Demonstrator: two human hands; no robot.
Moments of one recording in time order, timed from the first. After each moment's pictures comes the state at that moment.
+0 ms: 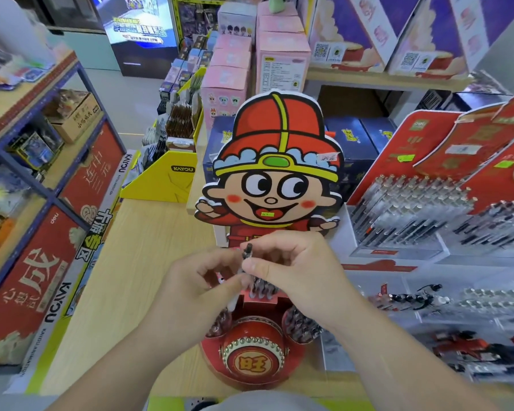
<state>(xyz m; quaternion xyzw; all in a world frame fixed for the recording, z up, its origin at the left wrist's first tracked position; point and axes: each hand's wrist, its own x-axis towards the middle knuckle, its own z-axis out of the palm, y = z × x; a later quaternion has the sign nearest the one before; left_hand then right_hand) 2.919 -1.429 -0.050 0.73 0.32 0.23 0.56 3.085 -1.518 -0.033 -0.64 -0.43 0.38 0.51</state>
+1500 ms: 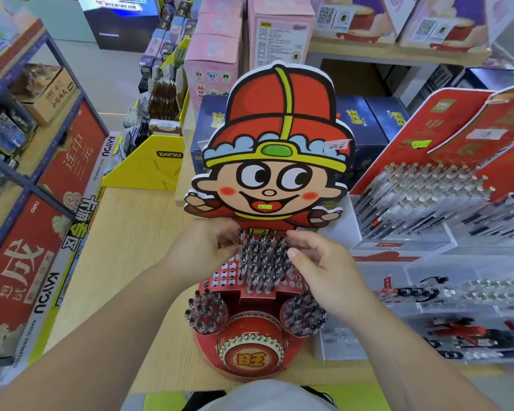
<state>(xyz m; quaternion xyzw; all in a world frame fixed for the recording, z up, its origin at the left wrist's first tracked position) 2.971 -1.349 -0.125 0.86 0.27 0.12 0.40 3.125 -1.532 -0.093 -0.81 -0.35 0.30 0.37</state>
